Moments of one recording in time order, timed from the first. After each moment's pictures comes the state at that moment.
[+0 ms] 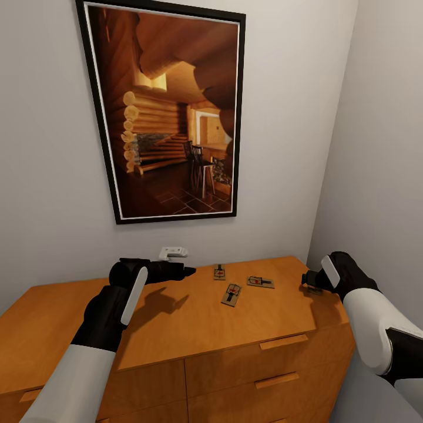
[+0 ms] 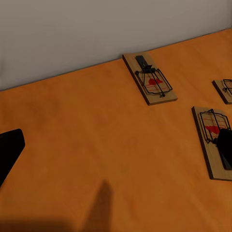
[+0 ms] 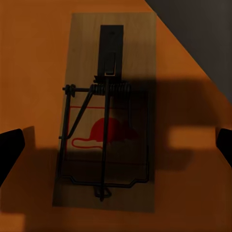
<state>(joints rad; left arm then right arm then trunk) -0.70 -0.06 -0.11 -1.32 0.11 1.04 -0.25 -1.06 -0.17 -0.31 -0.47 0.00 0.91 -0.16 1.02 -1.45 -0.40</state>
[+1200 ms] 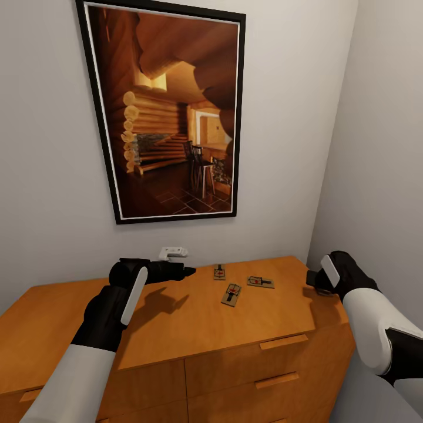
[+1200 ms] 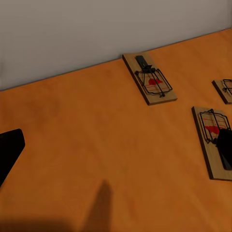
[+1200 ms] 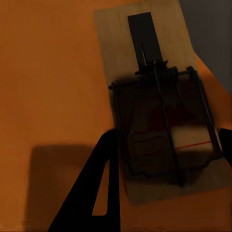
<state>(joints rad) -0.70 -0.06 -0.11 -1.32 0.11 1.04 -0.25 -1.06 -0.16 -0.31 -0.48 -0.01 0.93 -0.17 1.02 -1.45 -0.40</state>
